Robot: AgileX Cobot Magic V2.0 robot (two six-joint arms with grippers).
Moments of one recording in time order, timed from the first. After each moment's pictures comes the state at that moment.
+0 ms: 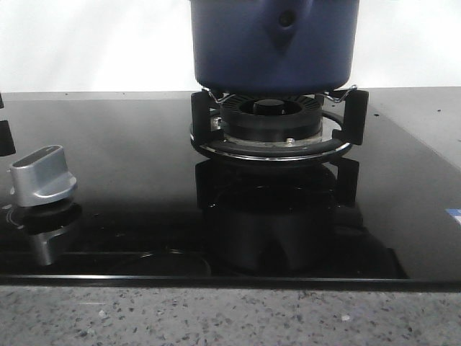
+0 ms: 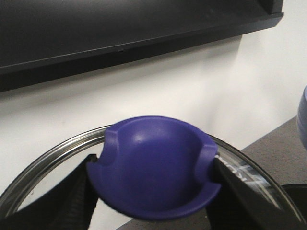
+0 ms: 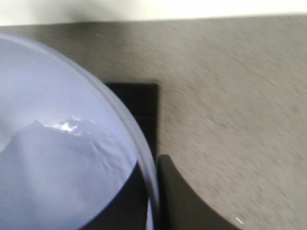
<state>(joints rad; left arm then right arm) -0.19 1.52 -1.43 -1.54 0.48 1.65 0.03 1.67 -1.94 0.14 1.21 0.03</state>
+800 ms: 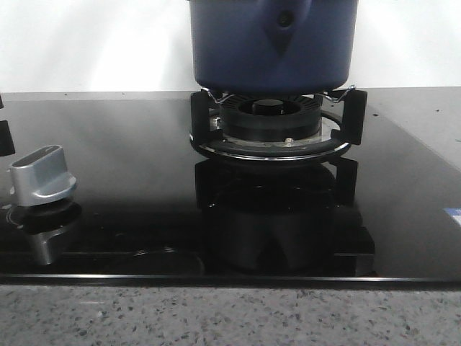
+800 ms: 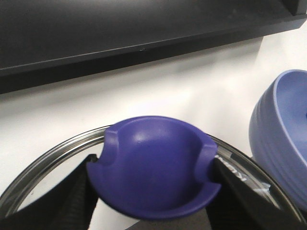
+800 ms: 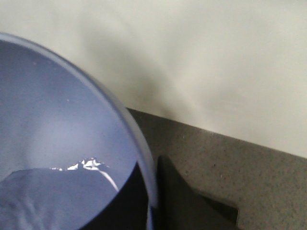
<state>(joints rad) -0.19 1.52 -1.43 -1.55 0.42 1.65 0.21 1.68 -1.81 0.16 0.68 -0.14</state>
